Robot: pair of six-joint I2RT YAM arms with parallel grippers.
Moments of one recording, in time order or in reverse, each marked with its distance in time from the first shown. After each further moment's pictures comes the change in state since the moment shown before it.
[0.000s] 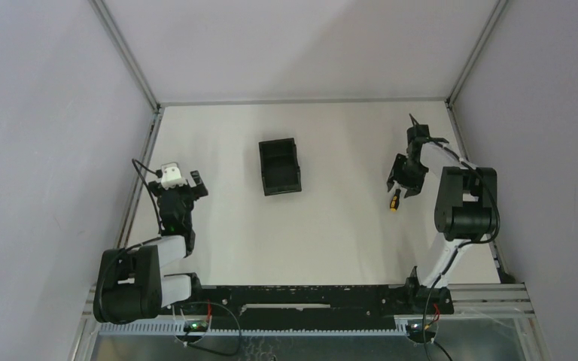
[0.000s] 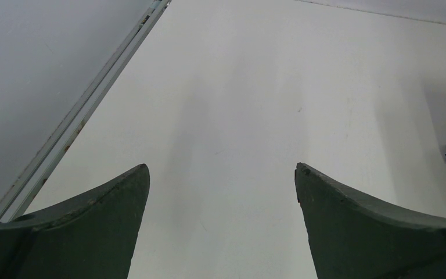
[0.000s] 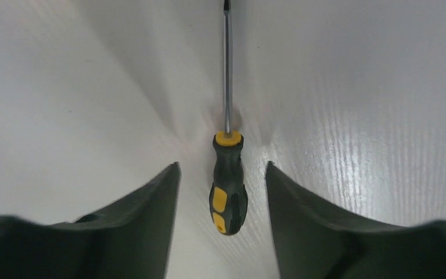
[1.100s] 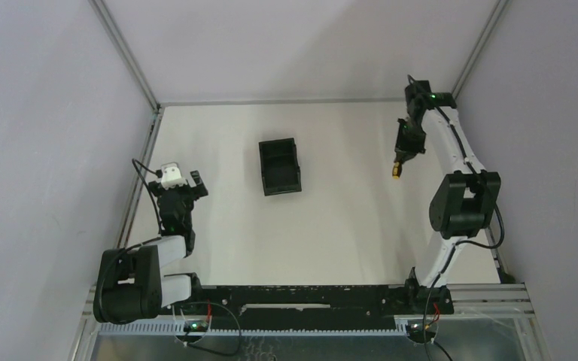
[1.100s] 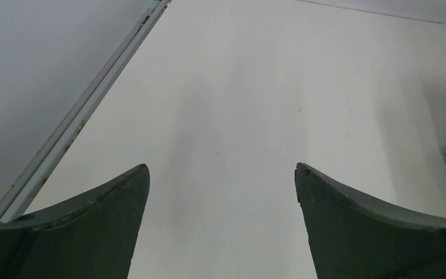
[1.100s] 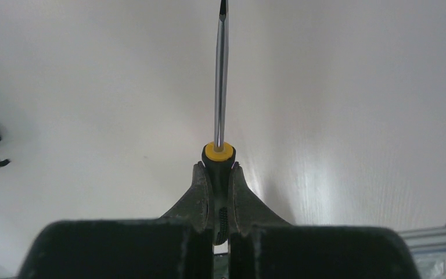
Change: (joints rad) left arm 0.000 0.000 0.000 0.000 0.000 0.000; right arm 0.058 0.027 0.517 -0.476 0.055 -0.072
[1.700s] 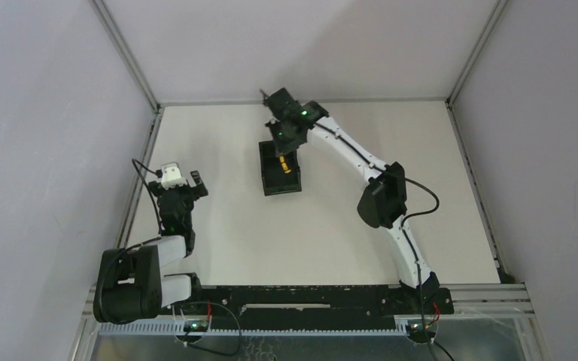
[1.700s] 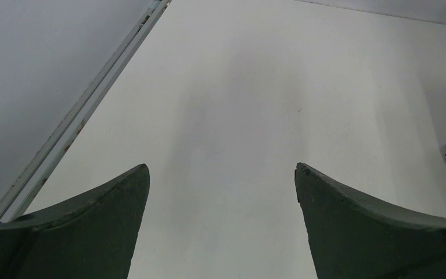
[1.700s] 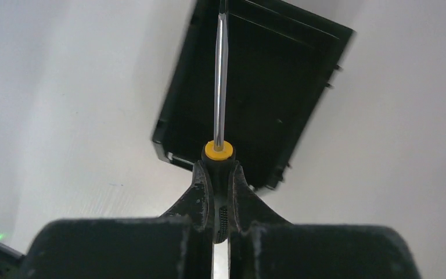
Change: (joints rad) left arm 0.000 0.000 0.000 0.000 0.000 0.000; right arm 0.684 0.472 0.661 0.128 -0.010 -0.017
